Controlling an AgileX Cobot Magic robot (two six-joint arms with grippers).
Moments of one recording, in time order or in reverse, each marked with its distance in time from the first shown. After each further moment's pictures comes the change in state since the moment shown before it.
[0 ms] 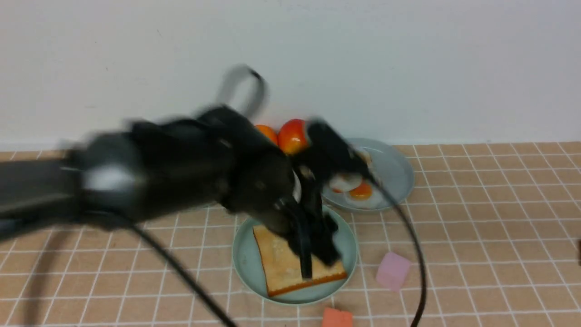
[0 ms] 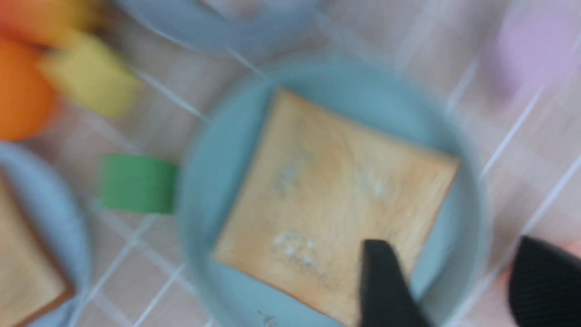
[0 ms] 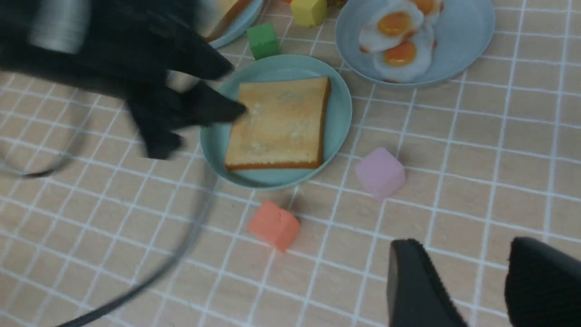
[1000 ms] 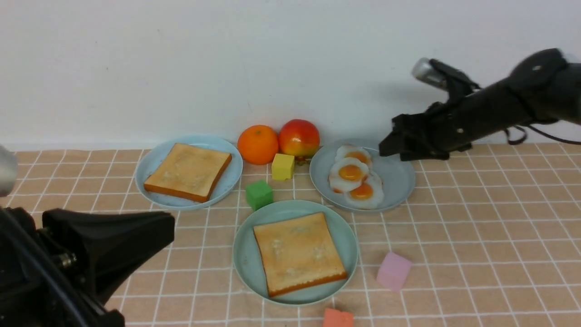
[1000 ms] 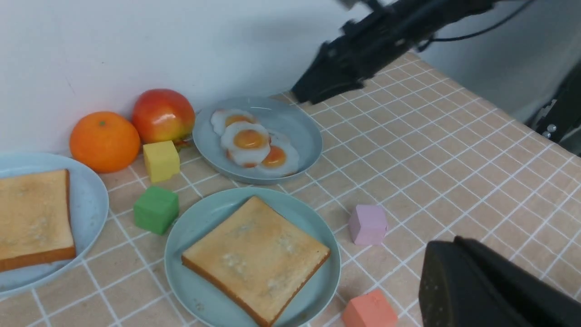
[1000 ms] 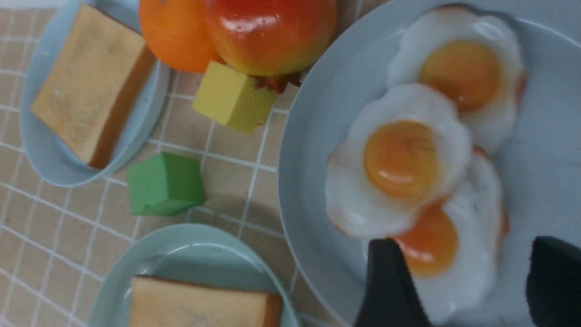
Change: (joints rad) right arm 0.047 1.373 -0.841 0.263 -0.158 -0.207; left arm 0.034 -0.943 0.647 -0.170 -0.307 -0.160
